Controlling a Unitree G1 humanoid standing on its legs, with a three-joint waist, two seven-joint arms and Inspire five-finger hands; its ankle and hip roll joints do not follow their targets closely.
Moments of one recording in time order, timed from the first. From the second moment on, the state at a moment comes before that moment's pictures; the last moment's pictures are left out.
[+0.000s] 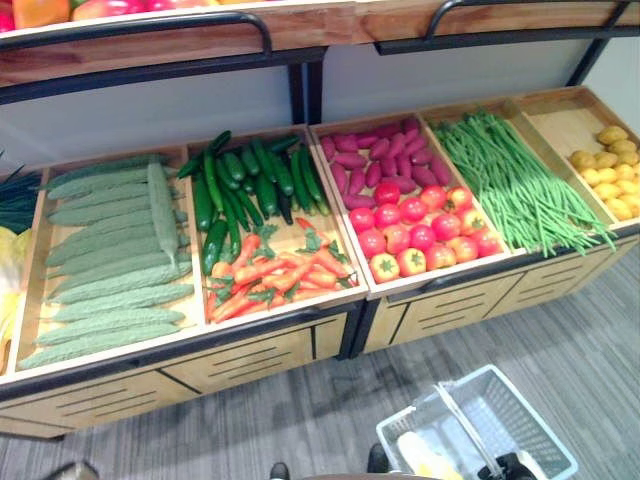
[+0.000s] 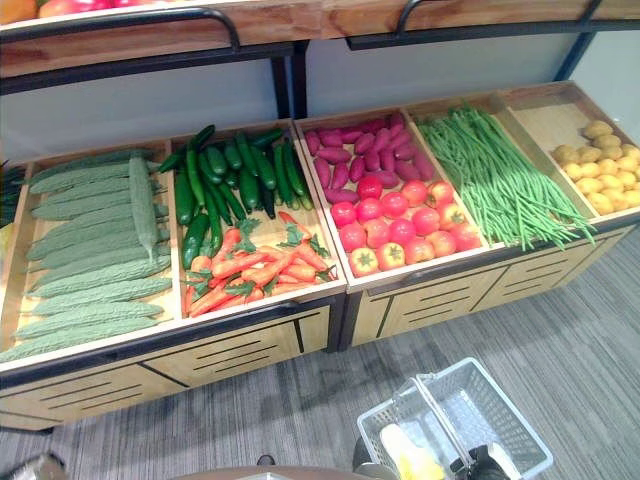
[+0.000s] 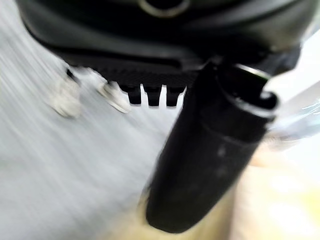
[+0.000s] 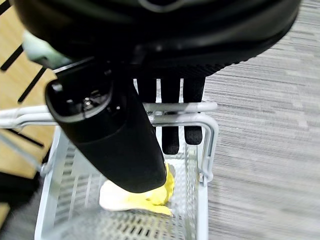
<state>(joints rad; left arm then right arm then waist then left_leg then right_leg) 0.09 0.54 0.48 0.55 -0.24 -0.04 0.80 0.09 -0.37 0.12 1.31 -0.23 -0.05 -0.23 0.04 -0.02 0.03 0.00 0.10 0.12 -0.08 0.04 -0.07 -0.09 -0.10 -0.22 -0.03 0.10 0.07</state>
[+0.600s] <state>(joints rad) 0.03 0.81 0.02 0.34 0.26 -0.22 0.40 0.03 -0.41 0.09 1.25 -0.23 -0.07 -0.21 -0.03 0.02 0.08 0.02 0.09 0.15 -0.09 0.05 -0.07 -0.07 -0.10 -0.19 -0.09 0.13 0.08</state>
